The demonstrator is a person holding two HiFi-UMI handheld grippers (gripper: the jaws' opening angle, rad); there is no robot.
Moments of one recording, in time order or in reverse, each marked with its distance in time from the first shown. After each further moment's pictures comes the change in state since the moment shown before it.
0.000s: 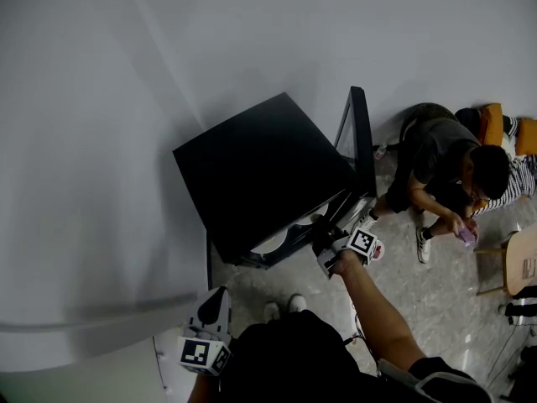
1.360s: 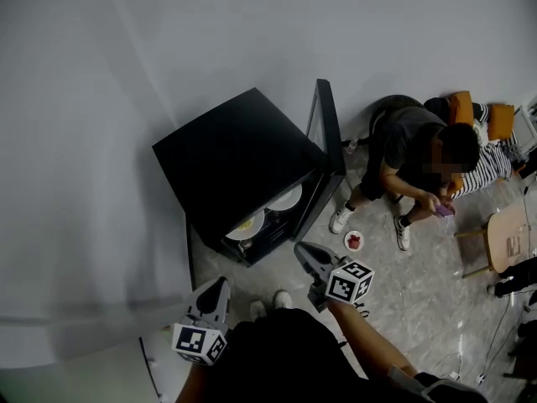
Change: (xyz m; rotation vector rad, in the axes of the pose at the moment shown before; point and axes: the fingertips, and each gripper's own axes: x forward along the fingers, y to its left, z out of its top) left arm -0.004 -0.041 -0.021 -0.021 -0.011 -0.168; right arm -0.121 0.115 -0.111 -0.868 0.161 0.025
